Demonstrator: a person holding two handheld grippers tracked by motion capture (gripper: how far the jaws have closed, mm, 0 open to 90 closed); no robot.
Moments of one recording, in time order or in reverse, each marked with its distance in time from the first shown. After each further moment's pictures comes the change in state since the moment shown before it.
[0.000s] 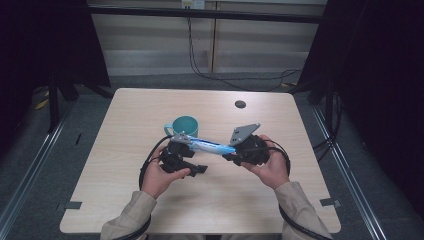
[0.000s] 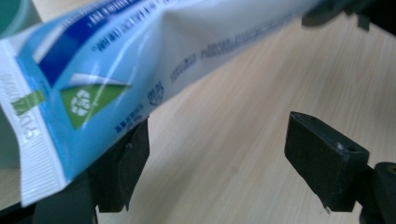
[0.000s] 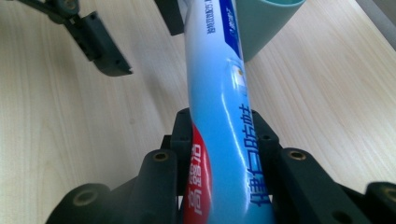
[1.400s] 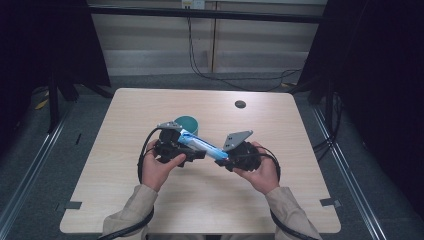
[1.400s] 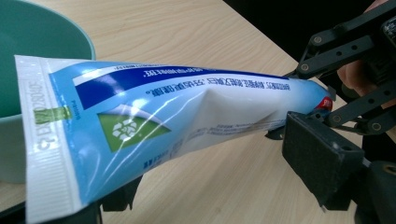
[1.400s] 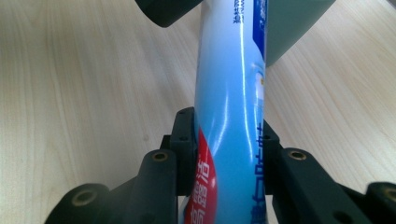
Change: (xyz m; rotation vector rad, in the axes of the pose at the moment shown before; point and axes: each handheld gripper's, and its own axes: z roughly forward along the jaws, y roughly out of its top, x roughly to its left) left arm 0.014 0.012 -0.016 -0.127 -0.038 -0.167; right arm 0.013 -0.005 0.027 -0.038 0.033 0.044
